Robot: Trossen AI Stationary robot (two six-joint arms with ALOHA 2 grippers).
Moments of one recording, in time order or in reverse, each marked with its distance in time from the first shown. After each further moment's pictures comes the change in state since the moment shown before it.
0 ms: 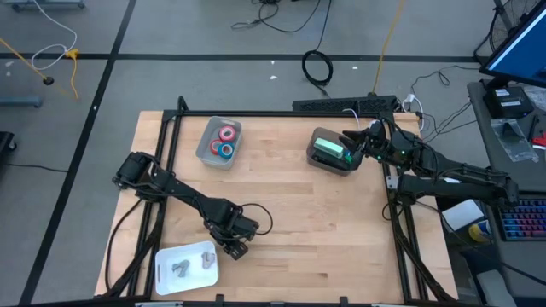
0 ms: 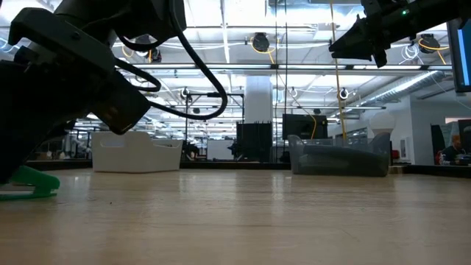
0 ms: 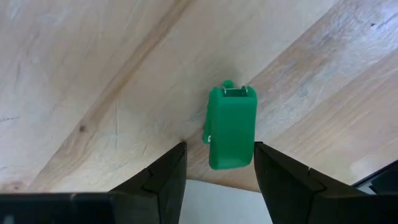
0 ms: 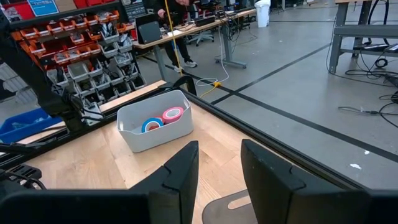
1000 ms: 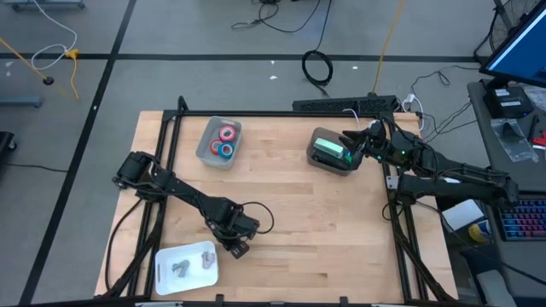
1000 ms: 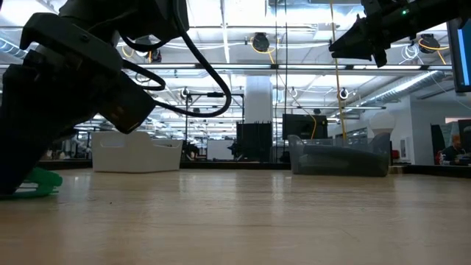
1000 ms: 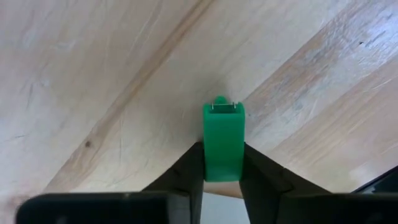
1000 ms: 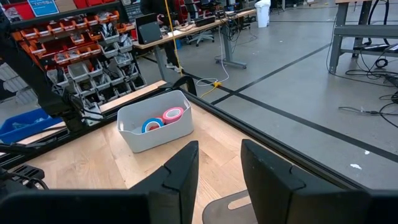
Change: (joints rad) left arm 0.011 -0.001 0.000 0.012 -0.027 0.020; right arm 0.000 0.000 0.001 0.000 0.000 0.000
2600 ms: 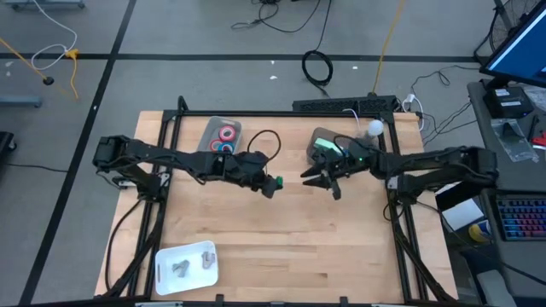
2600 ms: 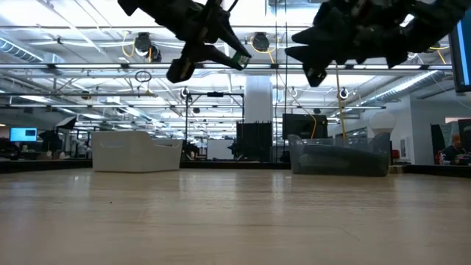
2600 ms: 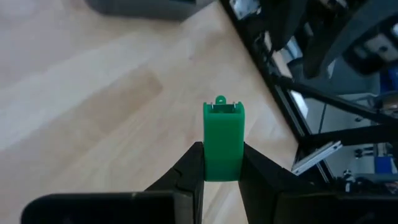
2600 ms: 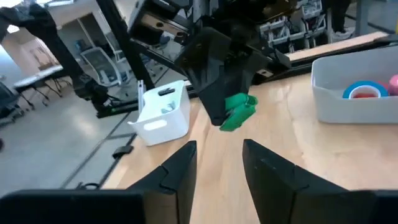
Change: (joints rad) left arm 0.343 -0.296 0.000 0.605 -0.399 0.135; right arm 0.102 0.595 -0.046 0.676 -0.710 0.016
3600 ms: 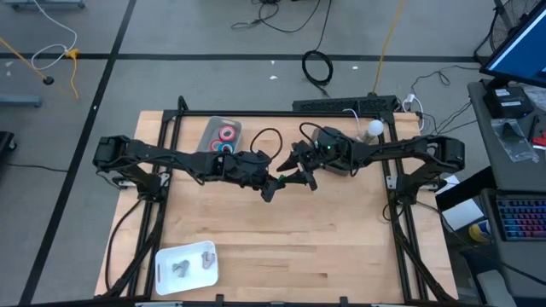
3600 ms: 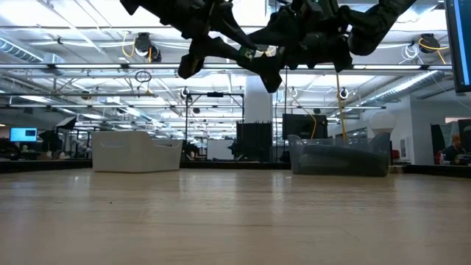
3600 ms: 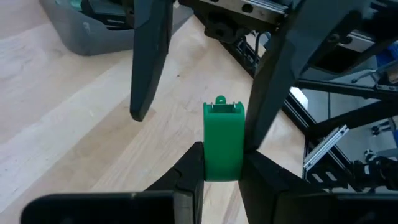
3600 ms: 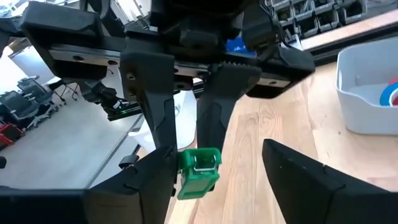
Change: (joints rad) left arm -0.005 0.000 0.000 0.066 -0.022 0.205; right arm -0.050 0.358 0.309 -0.015 -0.157 0.049
